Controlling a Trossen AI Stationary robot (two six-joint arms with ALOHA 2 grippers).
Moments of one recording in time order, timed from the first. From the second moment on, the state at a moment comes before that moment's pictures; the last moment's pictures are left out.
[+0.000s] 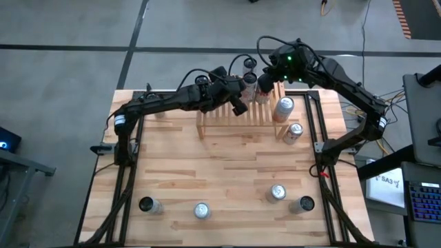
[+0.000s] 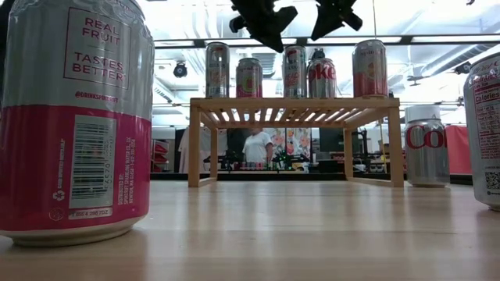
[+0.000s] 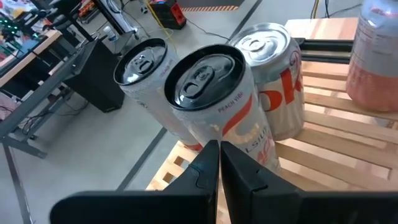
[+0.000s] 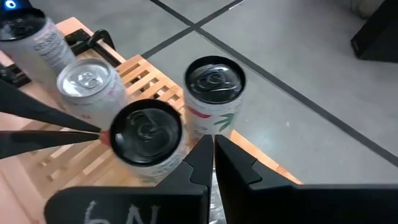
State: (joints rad) left arm 0.21 1.94 1.99 -0.59 -0.57 0.14; right arm -0.56 1.44 1.76 -0.94 0.19 0.13
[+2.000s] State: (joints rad) left arm 0.23 2.02 2.13 -0.63 -0.57 0.14; right arm -0.59 1.54 1.75 -0.91 0.02 0.11
